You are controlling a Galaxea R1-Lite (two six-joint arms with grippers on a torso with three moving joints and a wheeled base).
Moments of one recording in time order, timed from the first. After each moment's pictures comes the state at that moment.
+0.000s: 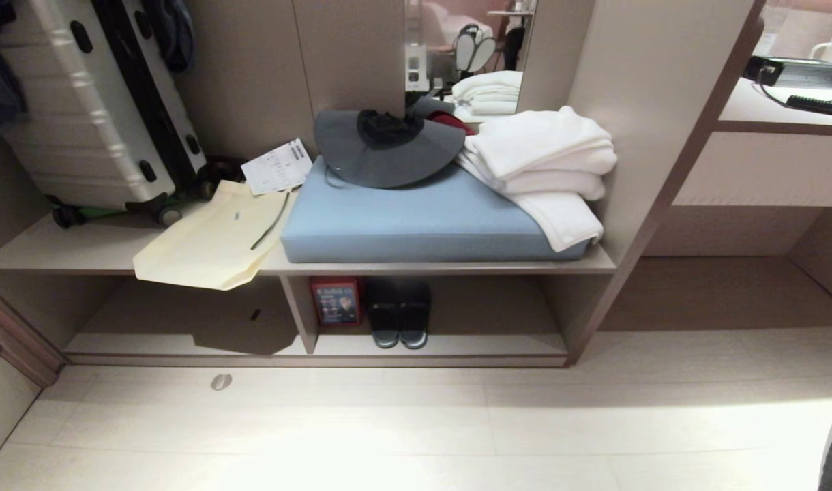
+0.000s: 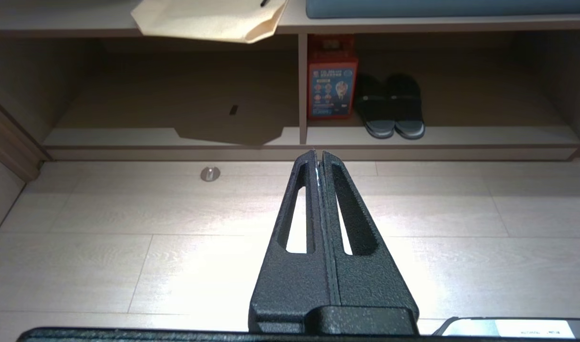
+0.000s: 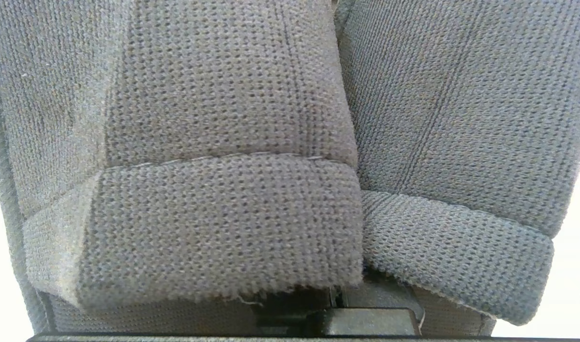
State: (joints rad) left arm 0.00 0.00 0.00 0.00 0.00 -0.01; right arm -0.01 0.00 0.00 0.00 0.00 -0.01
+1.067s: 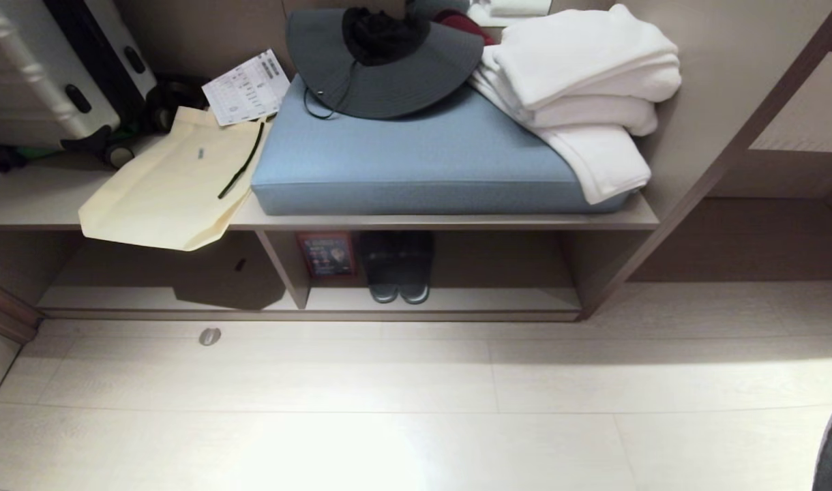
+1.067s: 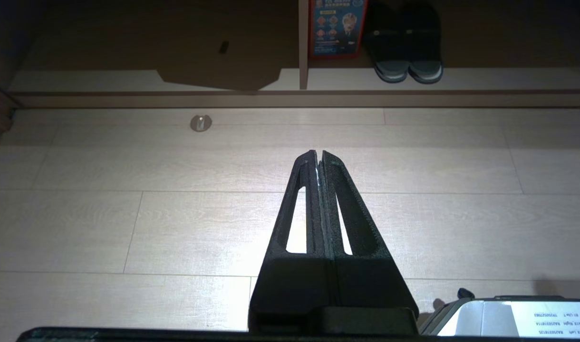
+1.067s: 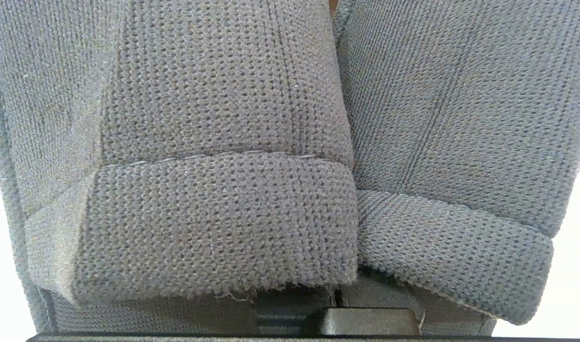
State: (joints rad) left arm 0.00 0.00 0.00 0.00 0.00 -0.01; right arm -0.01 0.00 0.00 0.00 0.00 -0.01
